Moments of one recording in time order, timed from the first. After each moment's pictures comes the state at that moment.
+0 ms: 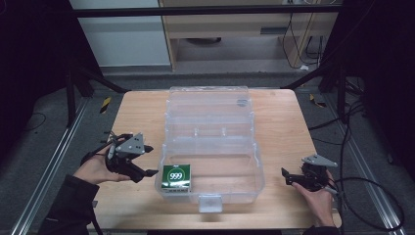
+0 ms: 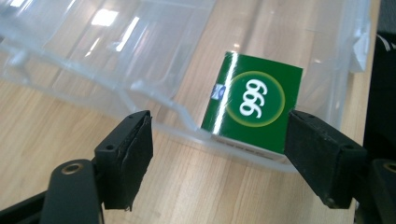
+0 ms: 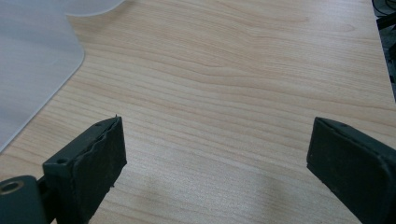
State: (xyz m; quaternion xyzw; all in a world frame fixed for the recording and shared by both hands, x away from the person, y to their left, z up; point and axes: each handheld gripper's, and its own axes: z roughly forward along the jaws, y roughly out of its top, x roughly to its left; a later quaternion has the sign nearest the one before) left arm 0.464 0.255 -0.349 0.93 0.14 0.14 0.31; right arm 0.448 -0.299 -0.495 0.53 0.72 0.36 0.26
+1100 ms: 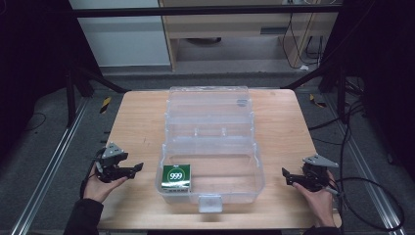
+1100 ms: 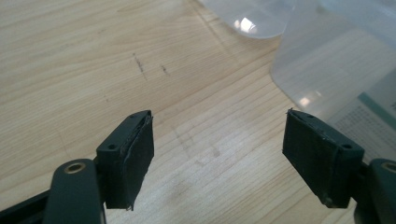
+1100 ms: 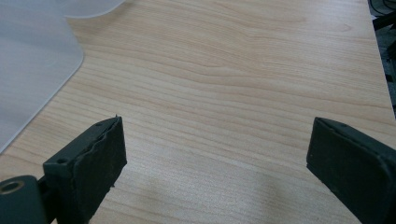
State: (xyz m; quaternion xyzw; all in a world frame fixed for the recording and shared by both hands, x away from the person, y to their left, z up) left arm 0.474 0.316 -0.447 0.81 0.43 0.21 0.34; right arm 0.446 -0.300 -0.494 0.53 0.72 0.36 0.26
